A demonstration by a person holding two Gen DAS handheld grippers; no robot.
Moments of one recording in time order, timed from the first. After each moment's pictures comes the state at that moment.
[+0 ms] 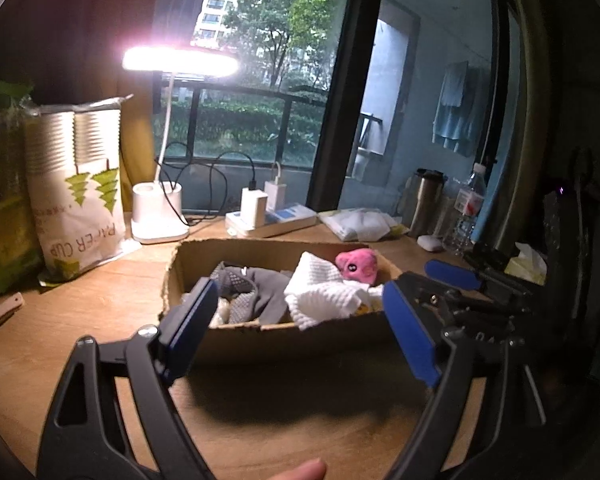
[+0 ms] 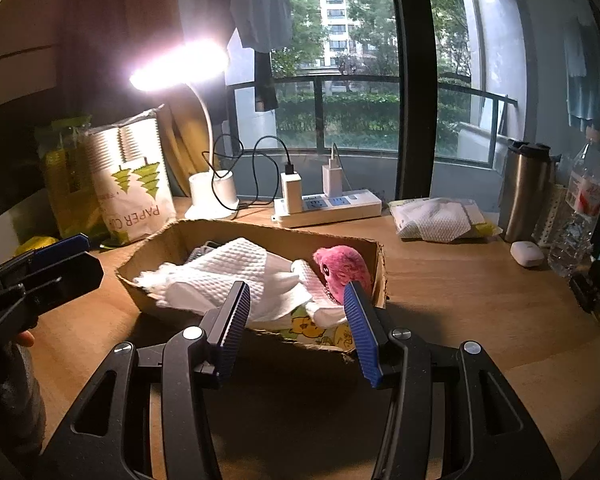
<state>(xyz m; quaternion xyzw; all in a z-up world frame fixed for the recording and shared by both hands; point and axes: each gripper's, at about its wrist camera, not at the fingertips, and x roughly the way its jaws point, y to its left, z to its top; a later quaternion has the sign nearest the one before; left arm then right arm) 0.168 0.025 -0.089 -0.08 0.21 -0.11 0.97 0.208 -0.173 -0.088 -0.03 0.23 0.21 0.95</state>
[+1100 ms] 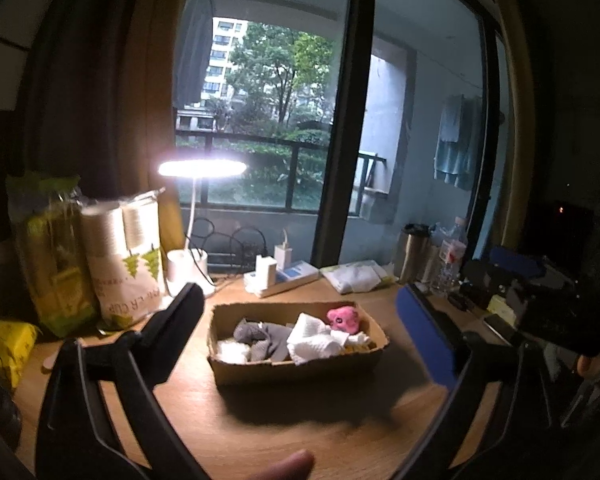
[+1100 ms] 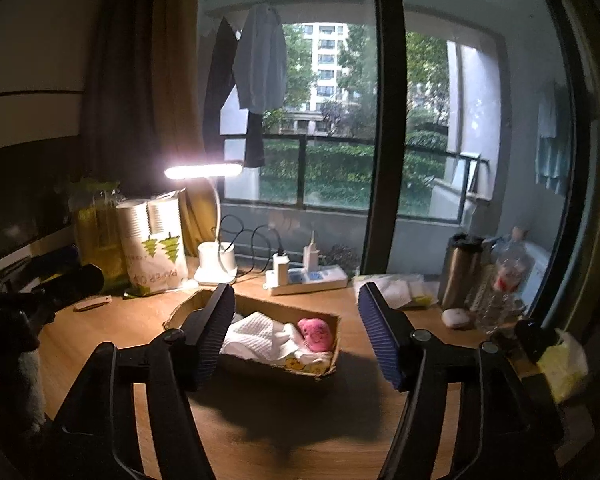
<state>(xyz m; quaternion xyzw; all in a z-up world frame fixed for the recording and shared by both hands) 0.090 0.040 0.013 -0.07 0.13 -0.08 0.99 0.099 -0.195 0.032 -0.05 0.13 0.16 0.98</state>
